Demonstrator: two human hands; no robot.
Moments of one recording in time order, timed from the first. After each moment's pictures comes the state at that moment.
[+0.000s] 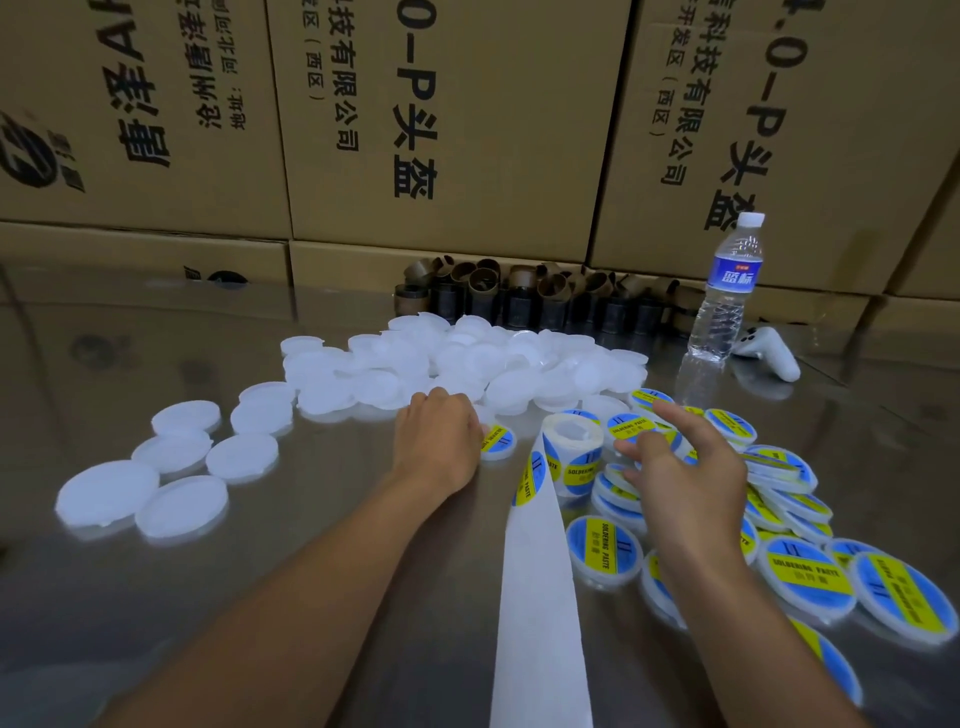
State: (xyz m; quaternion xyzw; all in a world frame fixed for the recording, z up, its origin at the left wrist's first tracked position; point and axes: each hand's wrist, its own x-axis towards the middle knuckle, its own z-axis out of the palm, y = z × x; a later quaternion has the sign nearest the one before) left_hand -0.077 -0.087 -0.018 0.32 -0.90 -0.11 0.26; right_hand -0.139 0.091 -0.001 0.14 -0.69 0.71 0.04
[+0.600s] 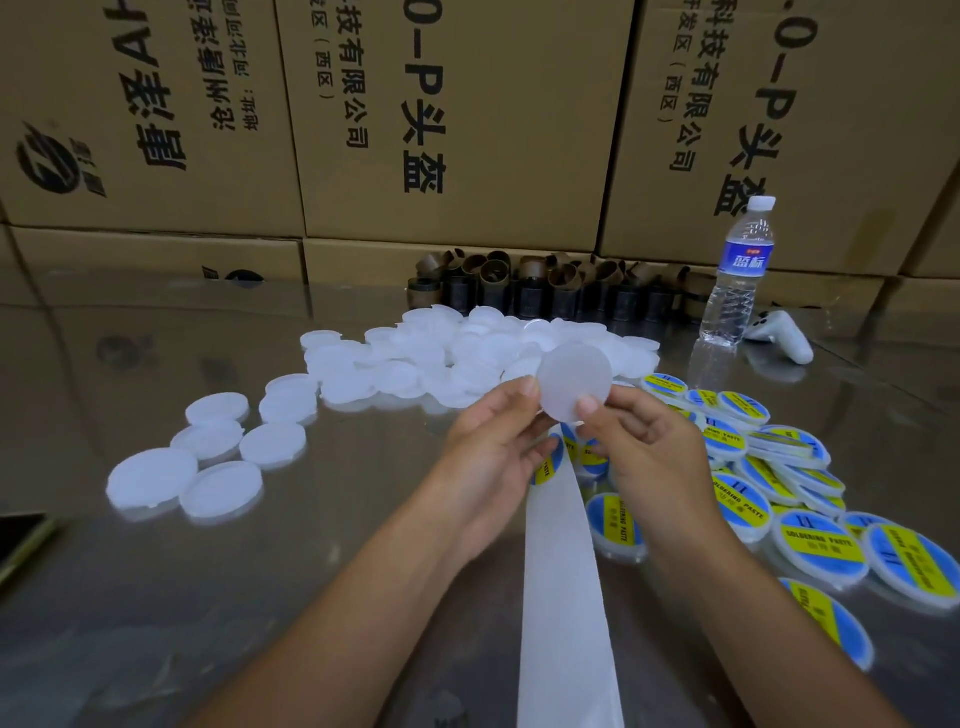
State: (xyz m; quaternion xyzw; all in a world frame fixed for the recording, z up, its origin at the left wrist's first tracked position) left_hand -0.029 -0.013 0.010 0.06 -0.46 -0.84 0.27; right_hand -0.109 0.086 0.008 0.33 -0.59 0.73 -0.10
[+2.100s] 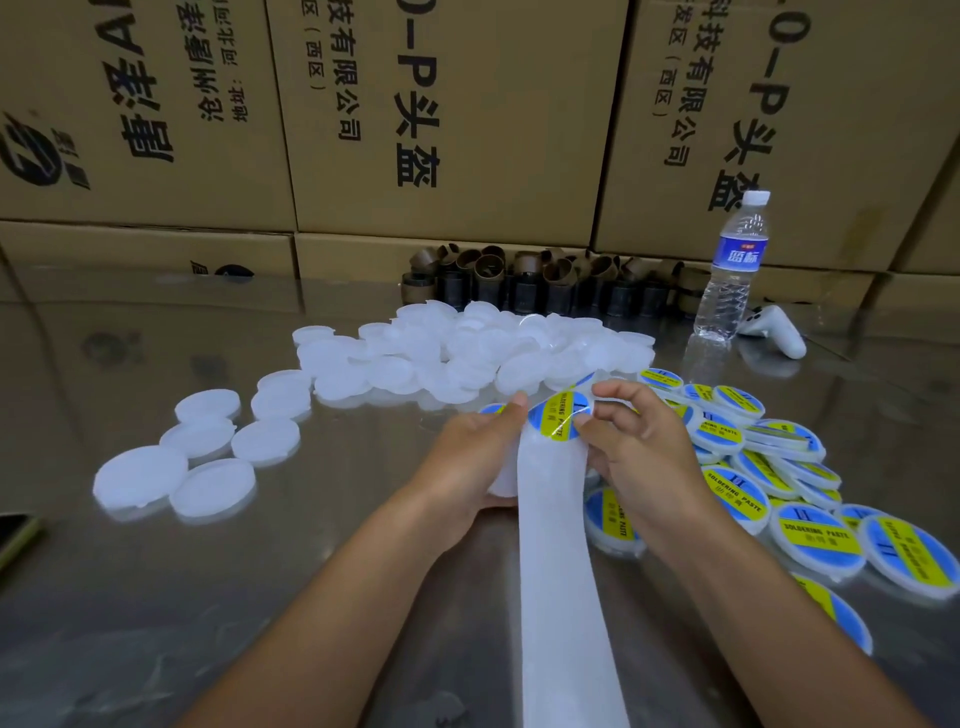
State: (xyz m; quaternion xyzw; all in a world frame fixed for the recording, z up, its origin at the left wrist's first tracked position) left_hand -0.027 -0.024 0.005 0.26 -0.62 -0.72 0.19; right_hand -0.122 0.075 0.002 0.26 -0.60 0.74 -0.16
